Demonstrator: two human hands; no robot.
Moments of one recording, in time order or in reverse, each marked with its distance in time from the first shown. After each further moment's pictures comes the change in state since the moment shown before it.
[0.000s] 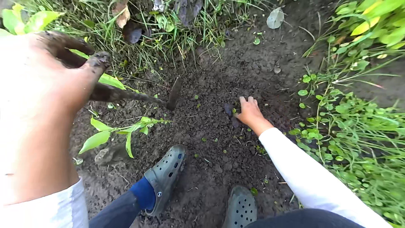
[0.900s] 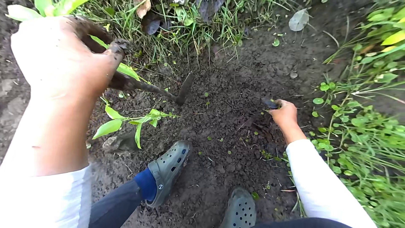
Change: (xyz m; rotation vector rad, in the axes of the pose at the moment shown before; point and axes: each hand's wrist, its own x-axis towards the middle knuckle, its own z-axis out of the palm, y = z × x) left_hand -0.003 0.010 -0.005 0.163 0.091 0.005; right_hand -0.013 0.053 -0.031 0.372 0.240 0.169
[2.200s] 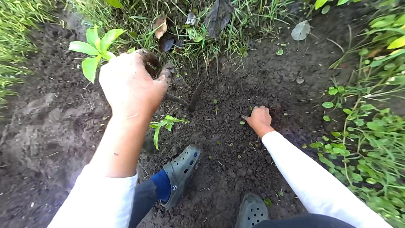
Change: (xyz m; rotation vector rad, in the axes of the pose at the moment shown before) left_hand -0.054 0.084 -0.028 0.056 0.003 0.038; right_hand 0.007 -0.051 0.091 -0.476 -0.169 -0.013
